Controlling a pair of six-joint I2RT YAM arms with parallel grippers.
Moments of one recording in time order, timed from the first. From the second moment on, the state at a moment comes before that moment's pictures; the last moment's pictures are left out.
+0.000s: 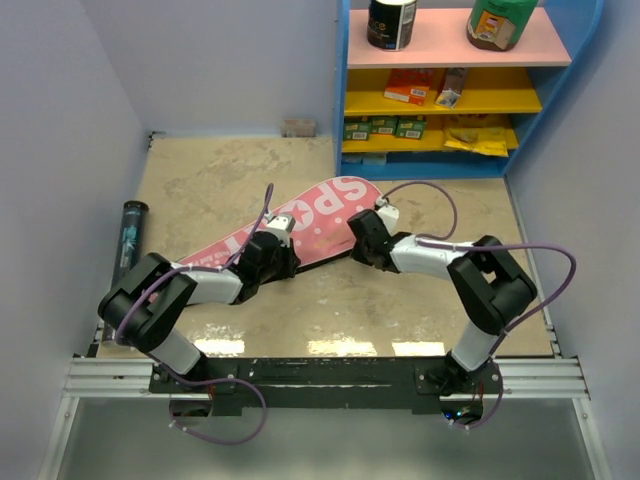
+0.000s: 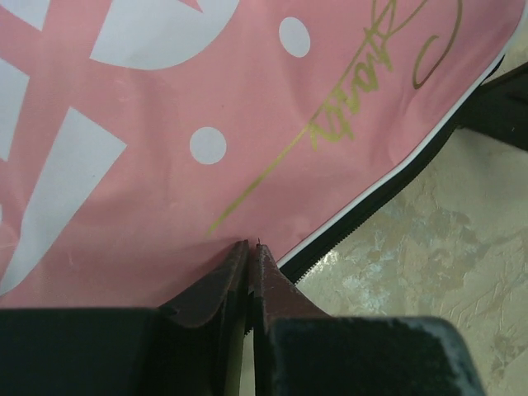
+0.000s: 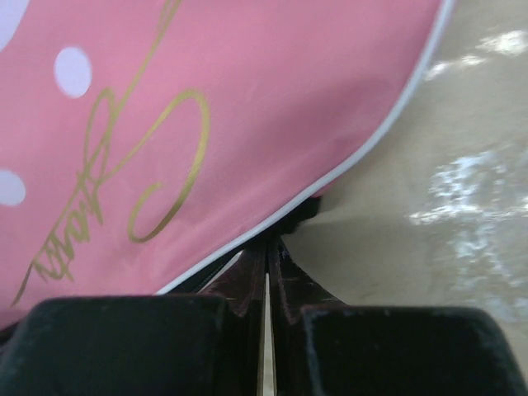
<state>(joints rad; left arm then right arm) -0.61 1.58 0.51 0.49 0.00 -0.38 0.64 1.71 0.89 -0.13 0.36 0.91</state>
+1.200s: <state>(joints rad) -0.62 1.55 0.76 0.02 -0.26 -0.20 0.57 1.45 0.70 -0.19 0.24 0.93</state>
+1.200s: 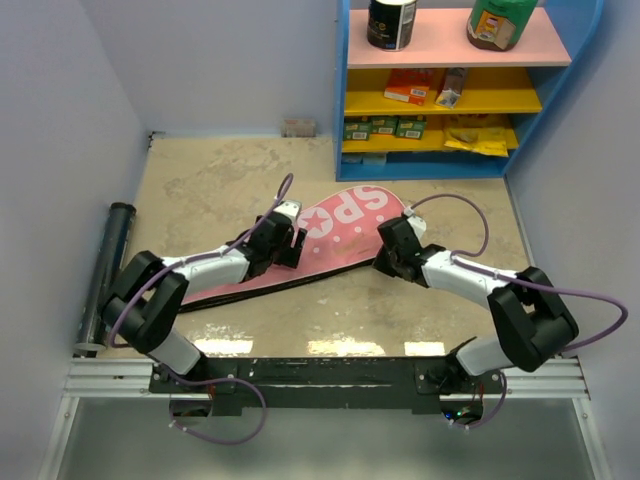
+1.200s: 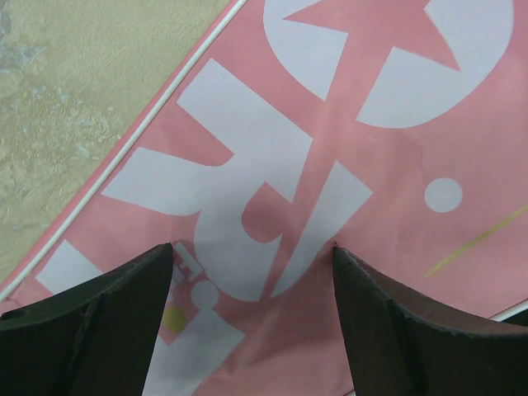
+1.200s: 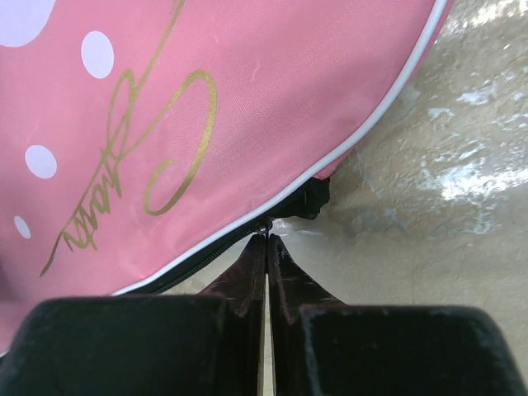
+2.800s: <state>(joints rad) -0.62 1.74 0.75 0.38 0.30 -0.29 0.98 1.76 0.77 0.27 -0.02 1.13</state>
